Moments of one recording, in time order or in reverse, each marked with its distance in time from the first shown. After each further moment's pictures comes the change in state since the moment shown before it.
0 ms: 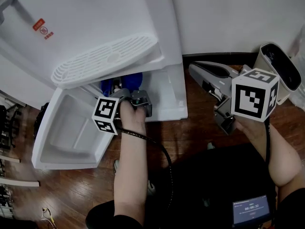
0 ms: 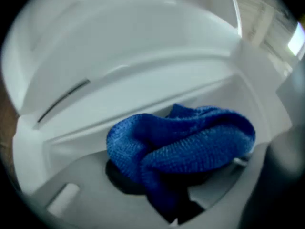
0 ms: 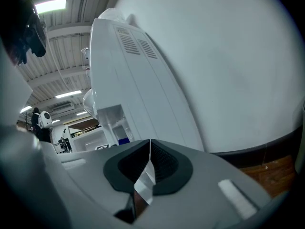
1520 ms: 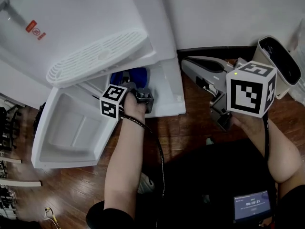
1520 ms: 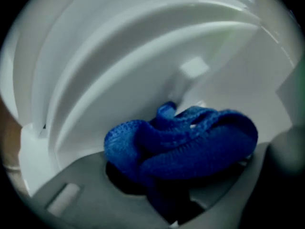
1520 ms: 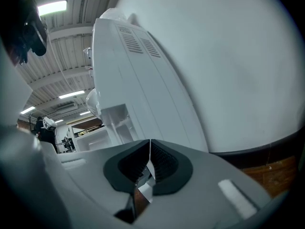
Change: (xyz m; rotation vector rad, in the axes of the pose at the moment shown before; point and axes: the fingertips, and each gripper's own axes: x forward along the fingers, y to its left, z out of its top) left arm 0.024 0.071 -0.039 0.171 0.168 0.219; right arm 0.003 0.009 0.000 -0.003 0.008 0.041
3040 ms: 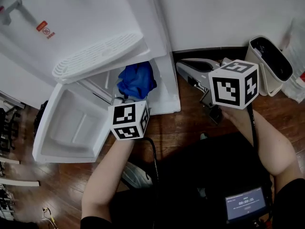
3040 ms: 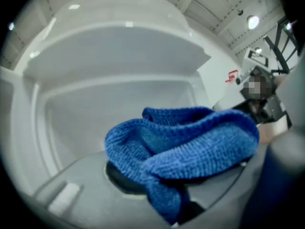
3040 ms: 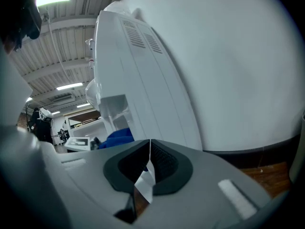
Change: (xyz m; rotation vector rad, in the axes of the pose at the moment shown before) left arm -0.113 -0.146 -0.059 1.287 0.057 -0.434; right arm -0.002 -0.007 -0.015 -0.058 0.046 -0.036
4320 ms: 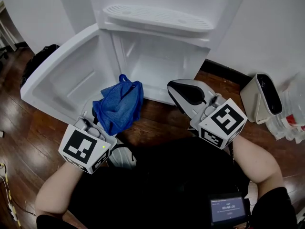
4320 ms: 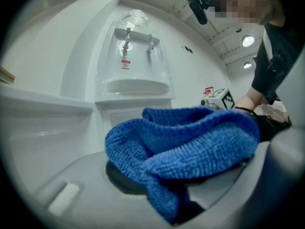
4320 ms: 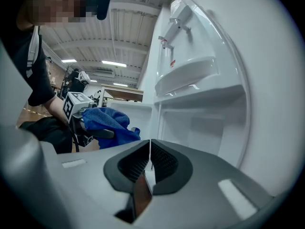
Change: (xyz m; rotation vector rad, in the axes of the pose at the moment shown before) left arm -0.203 0.015 0.008 -0.072 0.041 -0.175; right arm 0.018 0.150 -0.050 -0.505 -0.017 0.254
